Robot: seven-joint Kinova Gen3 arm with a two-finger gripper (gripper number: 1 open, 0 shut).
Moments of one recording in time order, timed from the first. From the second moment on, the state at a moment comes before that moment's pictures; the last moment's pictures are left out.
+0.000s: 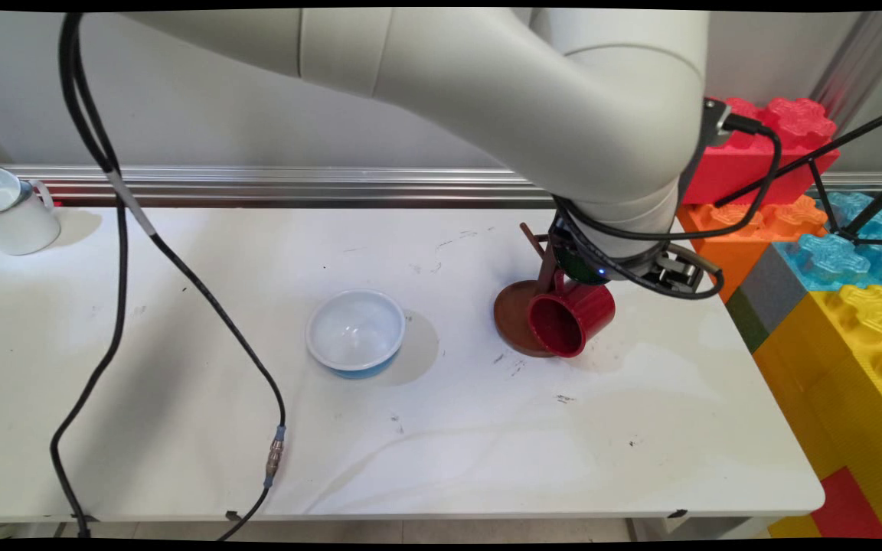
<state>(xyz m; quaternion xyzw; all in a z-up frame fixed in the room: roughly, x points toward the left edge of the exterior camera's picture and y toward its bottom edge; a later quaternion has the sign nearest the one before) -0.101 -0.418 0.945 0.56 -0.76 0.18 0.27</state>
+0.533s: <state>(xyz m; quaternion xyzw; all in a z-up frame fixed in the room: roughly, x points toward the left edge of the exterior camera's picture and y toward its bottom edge) -0.094 -0.426 0.939 0.56 -0.75 0.19 0.29</state>
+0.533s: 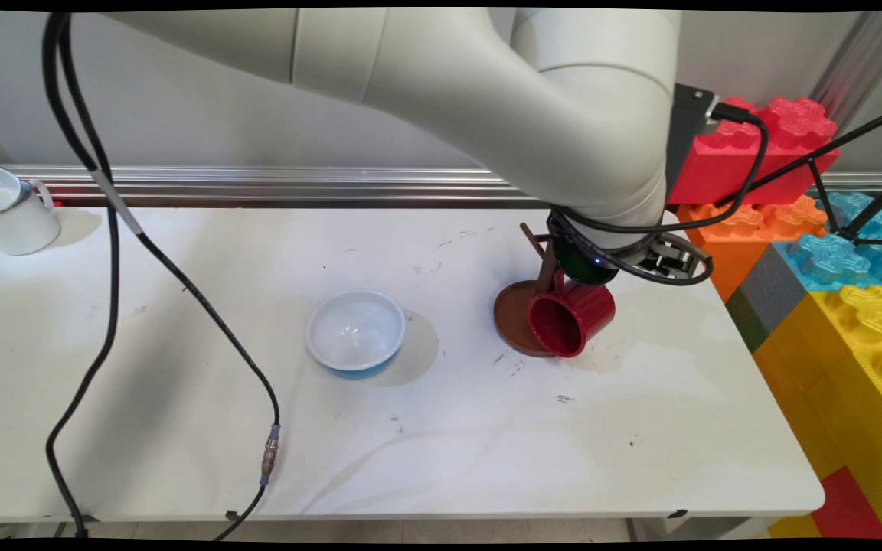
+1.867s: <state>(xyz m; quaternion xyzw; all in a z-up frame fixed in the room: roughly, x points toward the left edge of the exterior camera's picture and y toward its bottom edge) -0.082 -0.437 0.915 0.57 -0.73 0.18 0.34</state>
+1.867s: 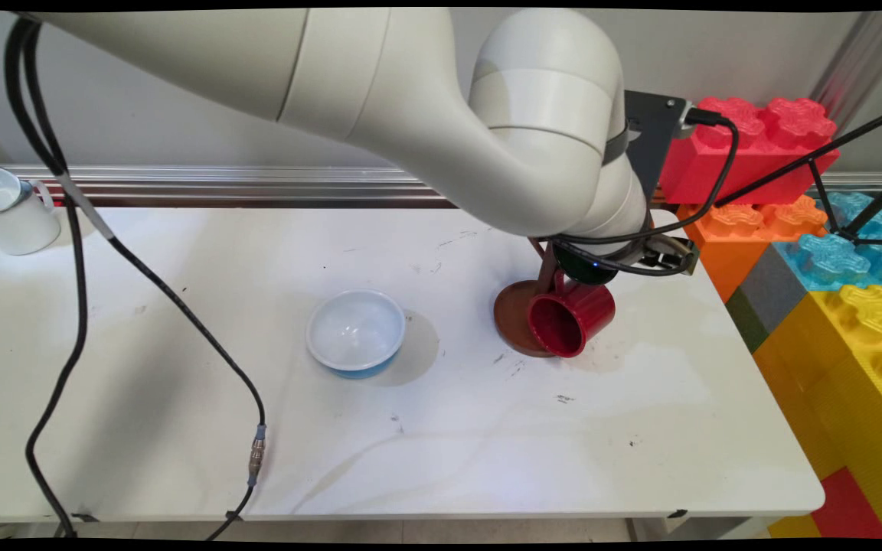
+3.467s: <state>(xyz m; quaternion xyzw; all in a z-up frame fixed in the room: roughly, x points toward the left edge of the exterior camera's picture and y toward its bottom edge) -0.059 -0.424 0.908 0.58 -0.72 0.15 0.35</state>
